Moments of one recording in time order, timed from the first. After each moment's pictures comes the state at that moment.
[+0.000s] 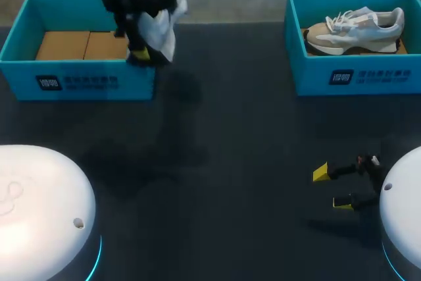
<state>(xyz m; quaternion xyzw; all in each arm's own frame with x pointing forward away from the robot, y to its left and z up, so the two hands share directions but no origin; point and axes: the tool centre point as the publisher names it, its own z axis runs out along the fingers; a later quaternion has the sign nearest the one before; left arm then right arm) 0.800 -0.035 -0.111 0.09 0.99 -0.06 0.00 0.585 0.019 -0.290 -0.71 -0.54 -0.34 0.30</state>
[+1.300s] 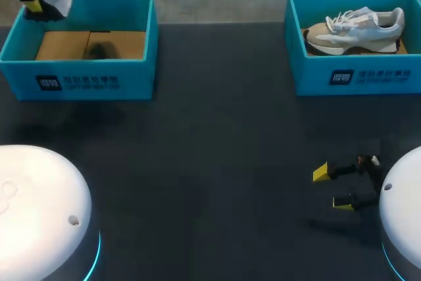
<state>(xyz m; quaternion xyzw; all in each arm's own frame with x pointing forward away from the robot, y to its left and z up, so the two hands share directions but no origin) 0.921 0.183 -0.098 0.05 1.00 -0.03 -0.01 0.585 0.019 -0.290 -0.71 -0.54 -0.34 0.30</state>
